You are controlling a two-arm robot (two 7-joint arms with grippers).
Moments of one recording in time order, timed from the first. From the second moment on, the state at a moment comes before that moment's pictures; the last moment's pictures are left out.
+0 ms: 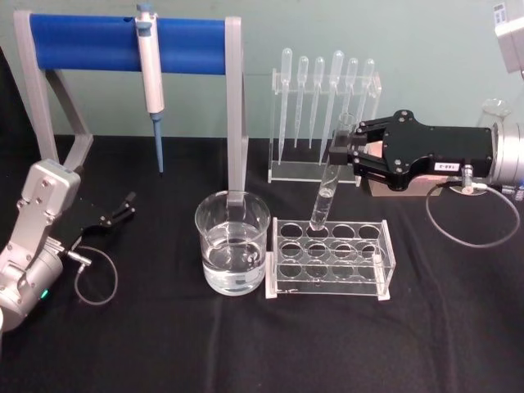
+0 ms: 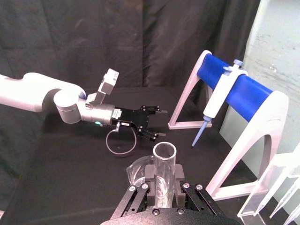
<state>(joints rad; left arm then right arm) -0.20 0.60 0.45 -1.41 -0.25 -0.12 0.03 0.66 0.75 -0.59 -1.52 0.69 0.15 0.96</state>
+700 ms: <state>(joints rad) -0.20 0.60 0.45 -1.41 -0.25 -0.12 0.03 0.66 0.75 -0.59 -1.52 0.68 0.15 0.96</state>
